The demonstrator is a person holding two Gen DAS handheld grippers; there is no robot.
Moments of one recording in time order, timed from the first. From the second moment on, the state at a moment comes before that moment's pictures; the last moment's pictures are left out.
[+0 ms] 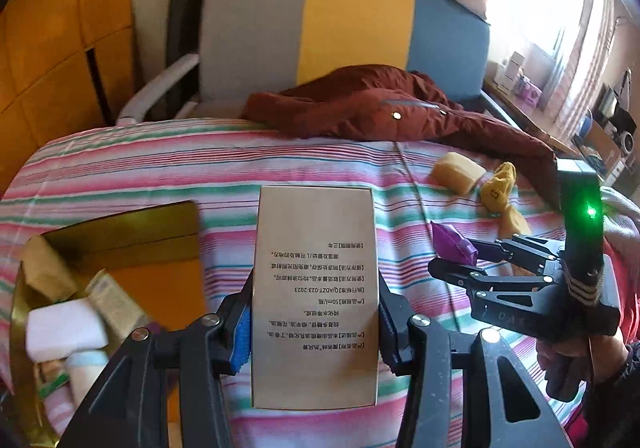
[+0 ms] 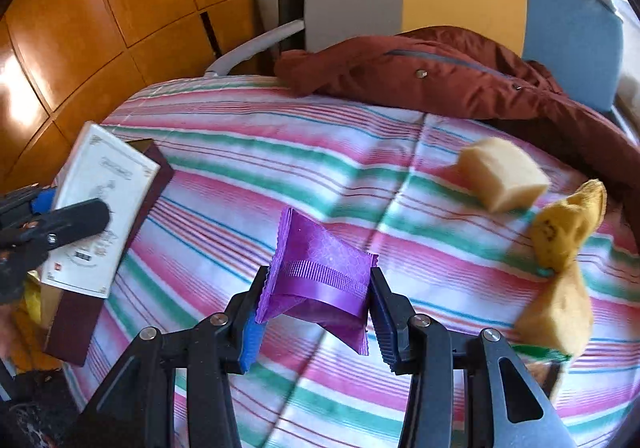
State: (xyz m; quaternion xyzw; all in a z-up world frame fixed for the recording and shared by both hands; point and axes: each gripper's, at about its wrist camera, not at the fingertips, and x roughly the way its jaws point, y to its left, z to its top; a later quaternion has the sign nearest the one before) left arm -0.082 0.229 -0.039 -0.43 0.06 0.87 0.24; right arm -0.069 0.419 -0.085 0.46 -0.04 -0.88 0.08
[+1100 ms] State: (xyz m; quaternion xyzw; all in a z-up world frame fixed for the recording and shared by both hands) left arm -0.103 -0.002 -0.039 -0.43 -0.10 0.89 0.14; right arm -0.074 0.201 -0.036 0.44 -0.05 -0.88 0.20
